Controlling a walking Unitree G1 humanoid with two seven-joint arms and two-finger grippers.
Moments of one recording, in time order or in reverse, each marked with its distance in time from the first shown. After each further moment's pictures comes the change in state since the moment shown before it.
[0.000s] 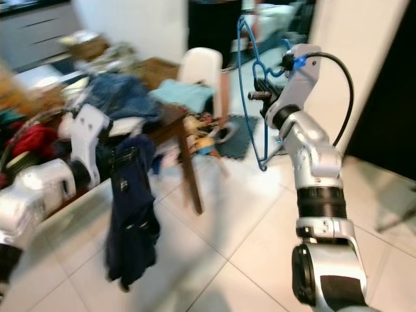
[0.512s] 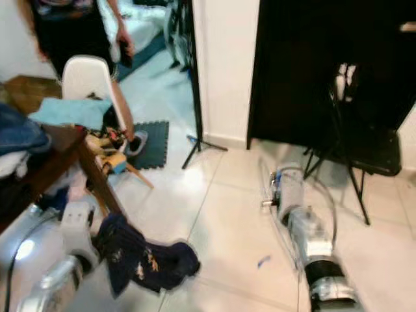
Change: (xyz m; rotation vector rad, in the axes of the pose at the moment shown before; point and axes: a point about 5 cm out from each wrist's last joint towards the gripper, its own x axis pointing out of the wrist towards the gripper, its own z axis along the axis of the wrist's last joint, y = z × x) left arm -0.062 -0.012 -0.147 -0.356 0.216 0.478; right arm -0.107 -0.036 -0.212 -0.057 0.666 -0.145
